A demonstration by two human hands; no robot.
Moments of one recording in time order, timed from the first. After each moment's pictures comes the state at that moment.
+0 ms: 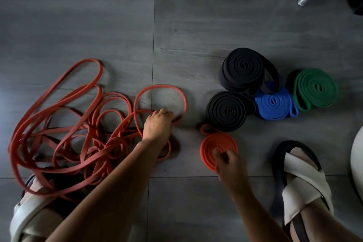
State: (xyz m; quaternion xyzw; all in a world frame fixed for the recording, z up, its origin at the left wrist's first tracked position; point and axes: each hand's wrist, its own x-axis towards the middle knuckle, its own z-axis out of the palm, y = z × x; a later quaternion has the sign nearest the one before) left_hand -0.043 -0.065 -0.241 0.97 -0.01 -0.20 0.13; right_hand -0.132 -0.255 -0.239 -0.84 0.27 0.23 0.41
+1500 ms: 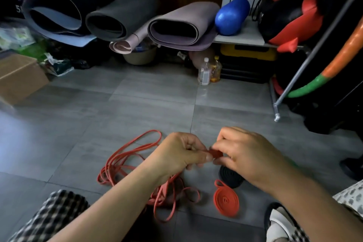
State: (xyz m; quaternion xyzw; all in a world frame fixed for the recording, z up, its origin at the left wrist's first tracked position) left_hand -0.173 -0.034 0.174 0.77 0.04 -0.15 0.62; right_hand -0.134 -0.204 0.170 -0.88 -0.45 -0.10 0.11
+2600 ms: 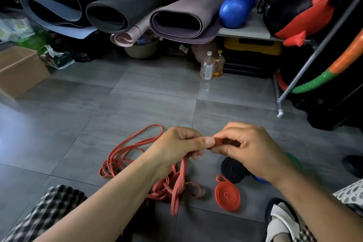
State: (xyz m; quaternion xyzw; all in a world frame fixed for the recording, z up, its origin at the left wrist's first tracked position) left_hand -0.166 -0.025 0.164 0.72 0.06 -0.15 0.68; right_hand -0.126 -0.199 0.163 -0.85 -0.36 0.00 0.38
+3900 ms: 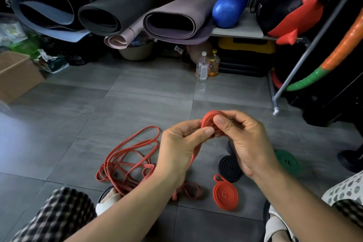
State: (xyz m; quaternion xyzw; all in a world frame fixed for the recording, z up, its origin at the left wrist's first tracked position) left_hand -0.170 -0.062 0.169 0.60 0.10 0.05 0.79; right_hand -0.133 -0.178 0.166 -0.64 -0.09 0.04 0.76
